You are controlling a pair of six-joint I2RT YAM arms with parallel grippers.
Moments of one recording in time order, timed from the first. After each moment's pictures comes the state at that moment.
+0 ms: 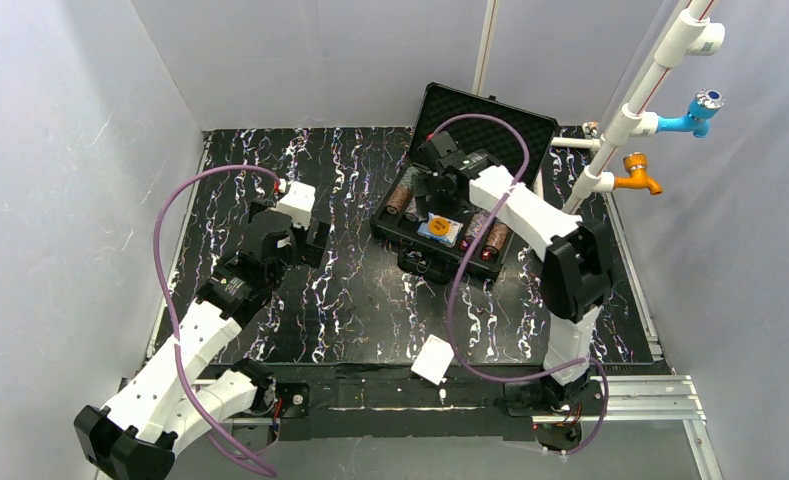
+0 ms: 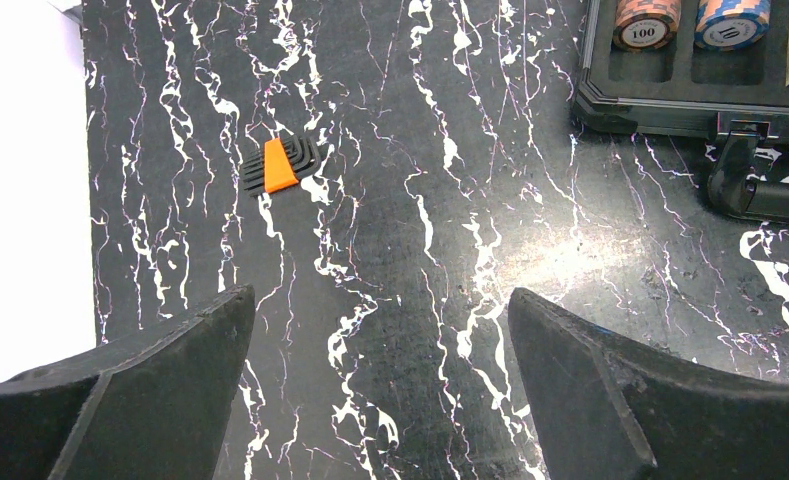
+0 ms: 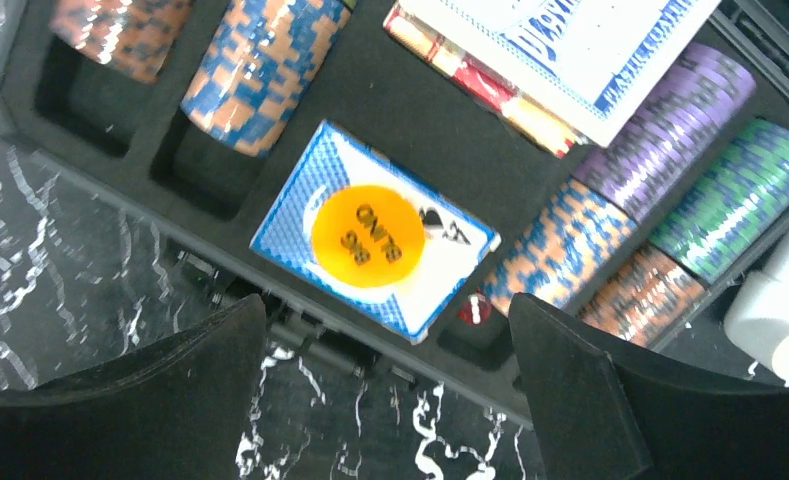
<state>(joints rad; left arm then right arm) -0.53 0.86 0.86 -0.48 -0.39 0.10 0.62 1.92 1.70 -0.90 0.23 0.35</state>
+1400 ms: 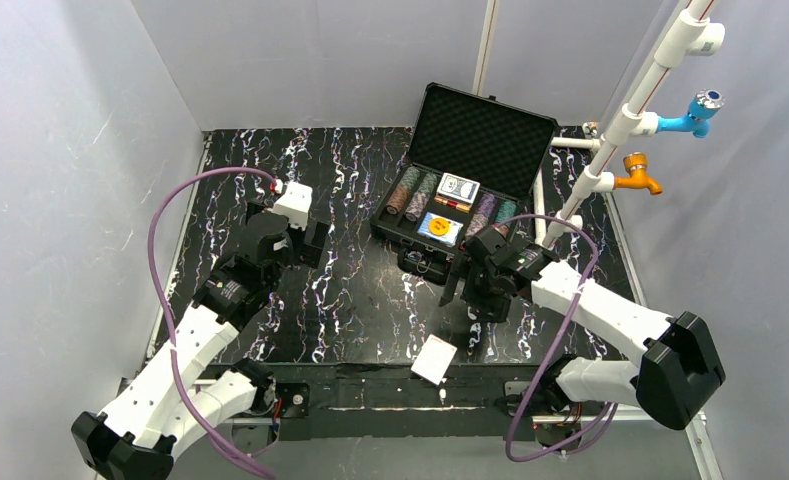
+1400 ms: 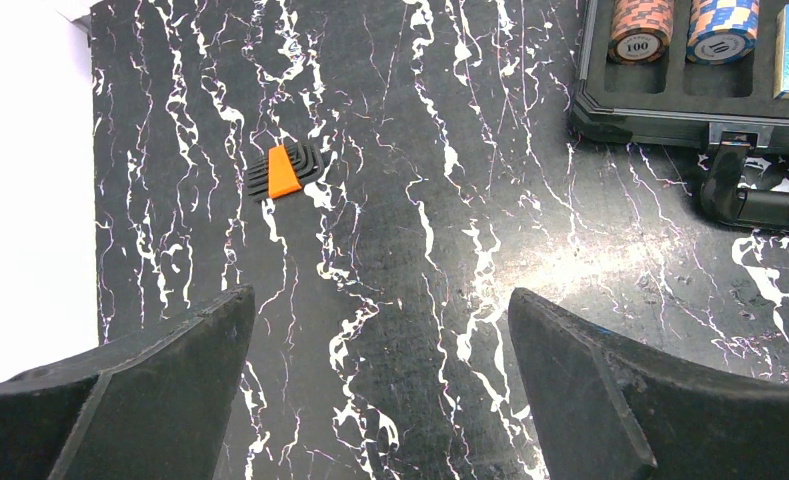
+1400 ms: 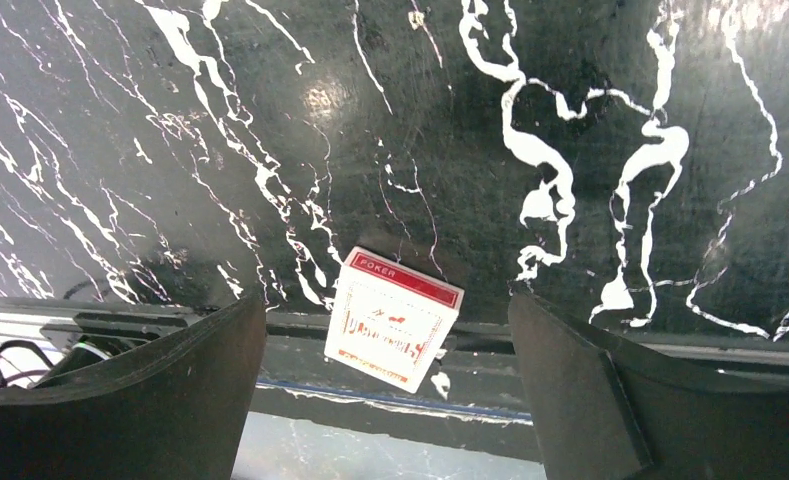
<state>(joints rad) -0.53 0.84 0.86 -0.48 -0.39 0.10 0.73 1.21 0.83 -0.80 -0.05 0.99</state>
